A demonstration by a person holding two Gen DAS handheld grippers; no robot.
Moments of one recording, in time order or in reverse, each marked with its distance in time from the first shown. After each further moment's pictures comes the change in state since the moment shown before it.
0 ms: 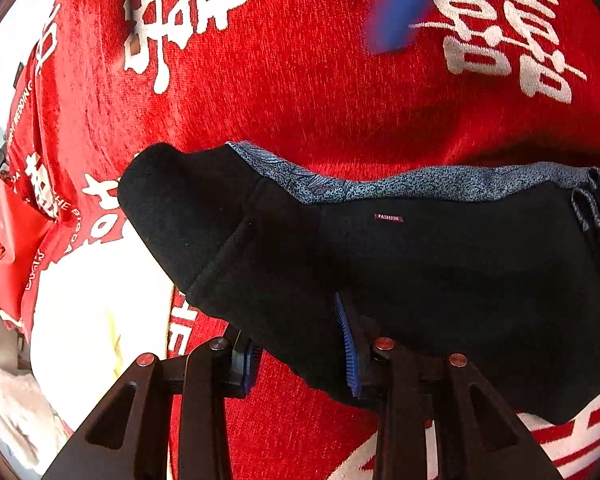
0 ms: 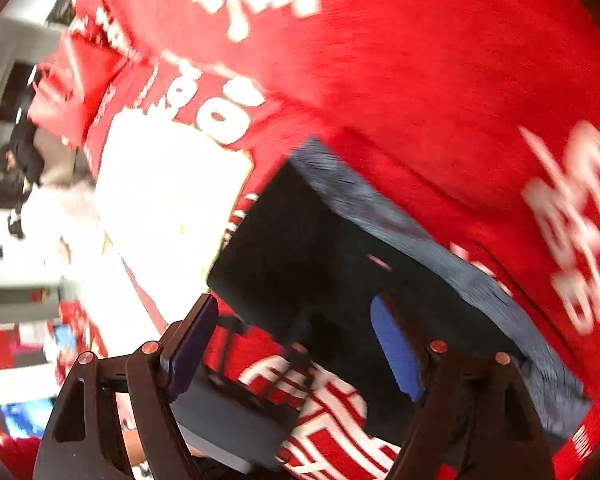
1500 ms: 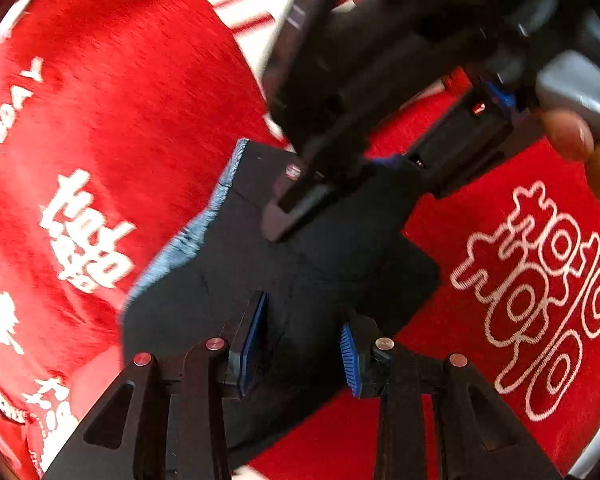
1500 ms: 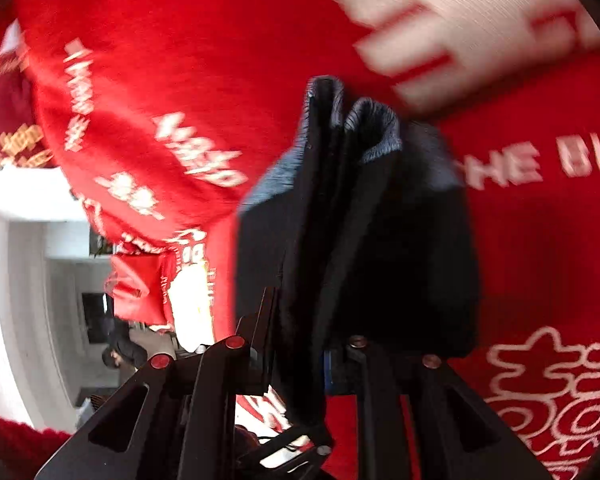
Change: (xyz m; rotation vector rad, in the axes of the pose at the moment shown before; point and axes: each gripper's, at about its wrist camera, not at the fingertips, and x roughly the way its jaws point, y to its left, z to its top) left arm -0.194 -0.341 -0.004 0.591 -0.191 -0.351; right arm -0.081 -0.354 -0.380 0.685 -0.563 0.438
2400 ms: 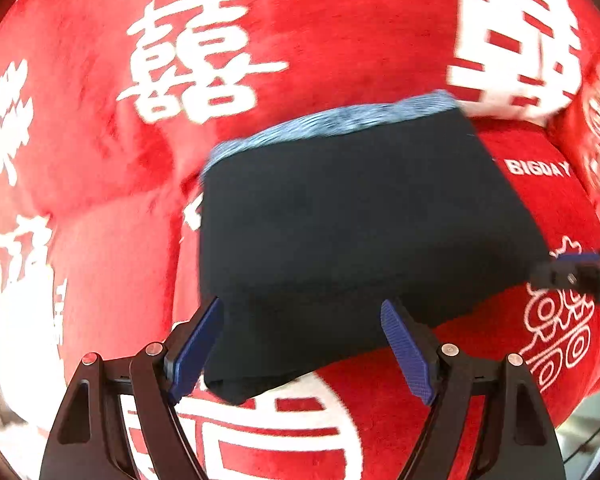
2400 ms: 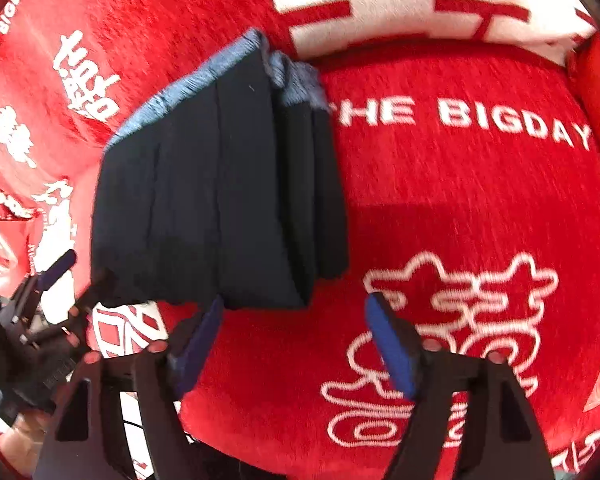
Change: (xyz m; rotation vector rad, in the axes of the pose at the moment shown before) left arm -0.006 0.147 -0.071 -0.485 0.287 -0.046; right arm 0.014 0.014 -0.055 -0.099 0.035 -0.557
